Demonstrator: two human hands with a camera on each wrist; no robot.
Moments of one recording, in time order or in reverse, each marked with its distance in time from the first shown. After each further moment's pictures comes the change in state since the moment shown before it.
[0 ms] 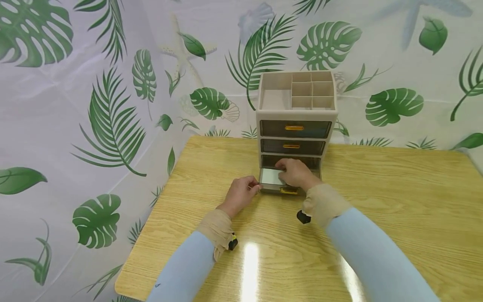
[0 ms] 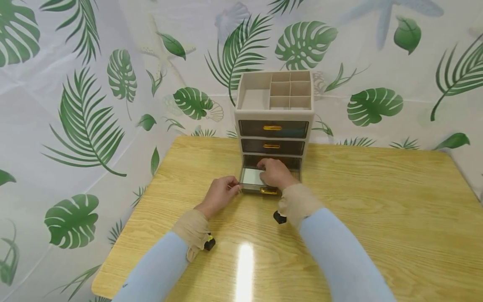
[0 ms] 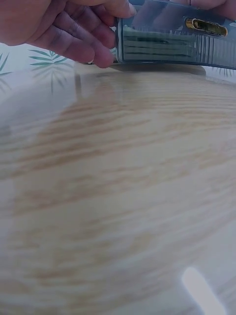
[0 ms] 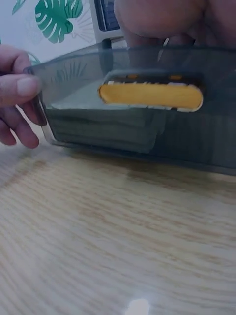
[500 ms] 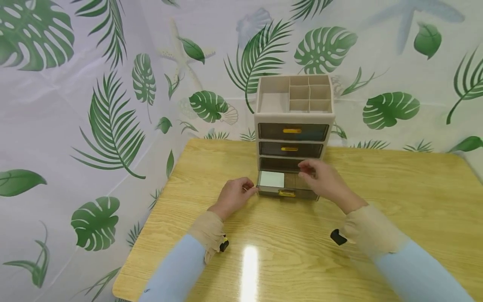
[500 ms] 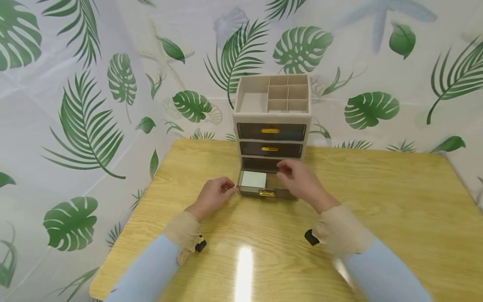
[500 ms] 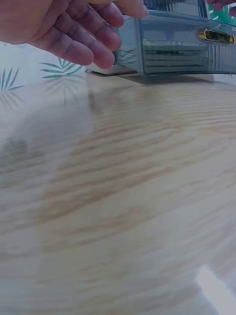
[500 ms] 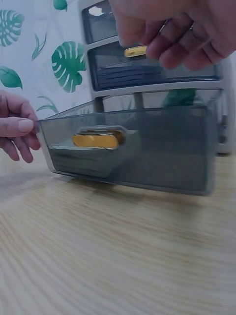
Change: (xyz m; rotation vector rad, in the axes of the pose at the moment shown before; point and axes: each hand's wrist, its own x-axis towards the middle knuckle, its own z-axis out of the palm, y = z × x) left_hand -0.006 0.001 -0.017 0.063 -0.016 0.006; right_hand -0.072 0.030 -0.039 0.113 0.234 -0.140
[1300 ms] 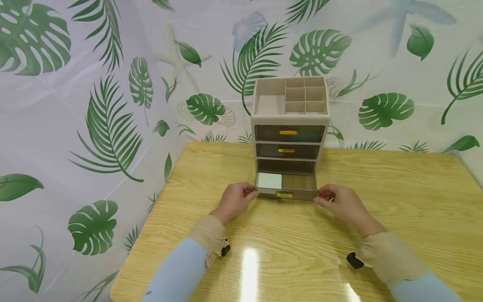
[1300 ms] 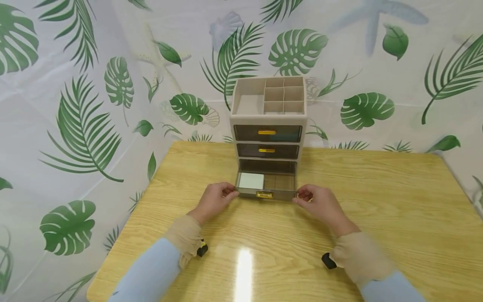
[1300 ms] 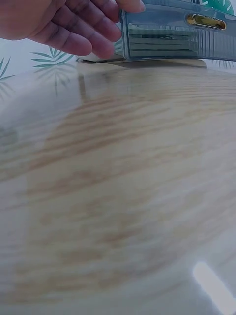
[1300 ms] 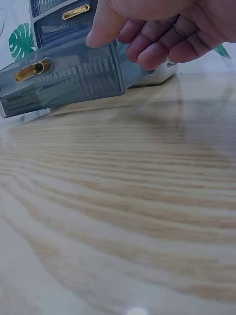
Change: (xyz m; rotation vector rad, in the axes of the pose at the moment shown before) left_hand 0.002 -0.001 0.013 -0.045 0.001 0.015; right_hand -0.059 0.065 0.012 -0.022 0.048 0.090
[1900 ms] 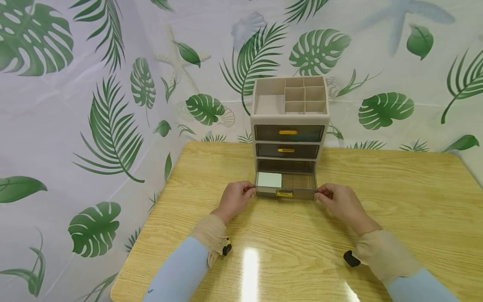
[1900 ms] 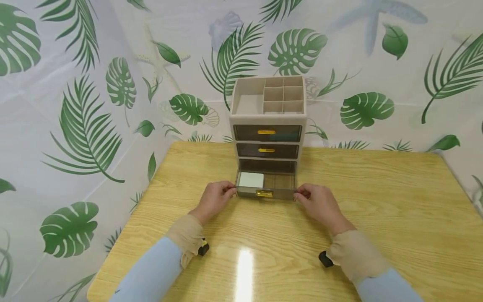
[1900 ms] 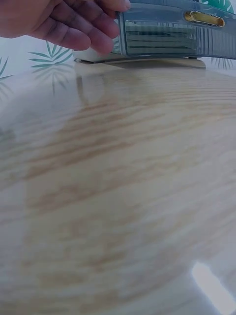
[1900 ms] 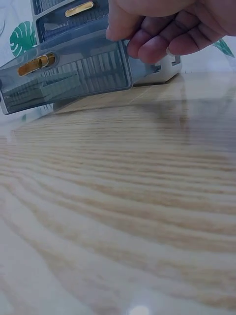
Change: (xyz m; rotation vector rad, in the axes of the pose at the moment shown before) left_hand 0.003 0.003 0.000 0.029 0.050 0.046; right_hand 0.005 -0.003 0.006 -0.051 0.049 0.006
